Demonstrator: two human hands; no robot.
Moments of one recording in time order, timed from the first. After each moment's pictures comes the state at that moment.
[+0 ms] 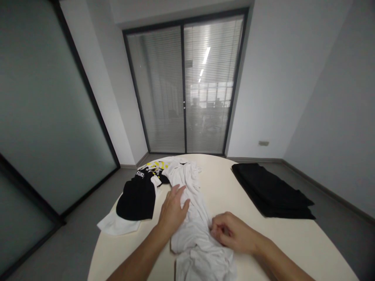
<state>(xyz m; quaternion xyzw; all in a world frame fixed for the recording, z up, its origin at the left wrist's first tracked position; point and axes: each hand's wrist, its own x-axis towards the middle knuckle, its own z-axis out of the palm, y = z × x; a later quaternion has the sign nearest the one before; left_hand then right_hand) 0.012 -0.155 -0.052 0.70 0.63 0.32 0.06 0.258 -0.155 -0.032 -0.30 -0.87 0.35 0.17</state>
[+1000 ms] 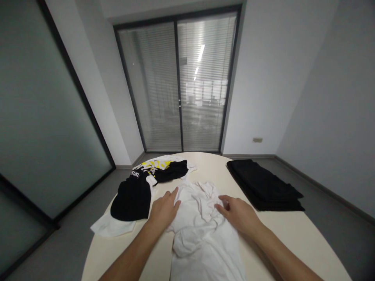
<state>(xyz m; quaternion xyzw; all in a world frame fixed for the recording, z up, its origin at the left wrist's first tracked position) 0.001 -0.157 -0.036 0.72 0.69 0.07 0.02 0.283 -0.134 -0.042 -0.62 -0.76 0.13 0.15</state>
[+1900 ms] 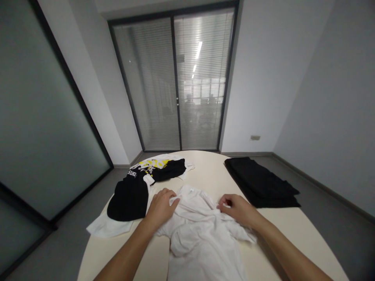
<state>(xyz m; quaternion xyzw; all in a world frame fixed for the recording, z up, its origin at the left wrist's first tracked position) -0.013 -0.145 -0.052 0.75 0.63 0.22 0.07 0.309 -0.117 -0.055 -0.52 -0.76 0.30 0.23</state>
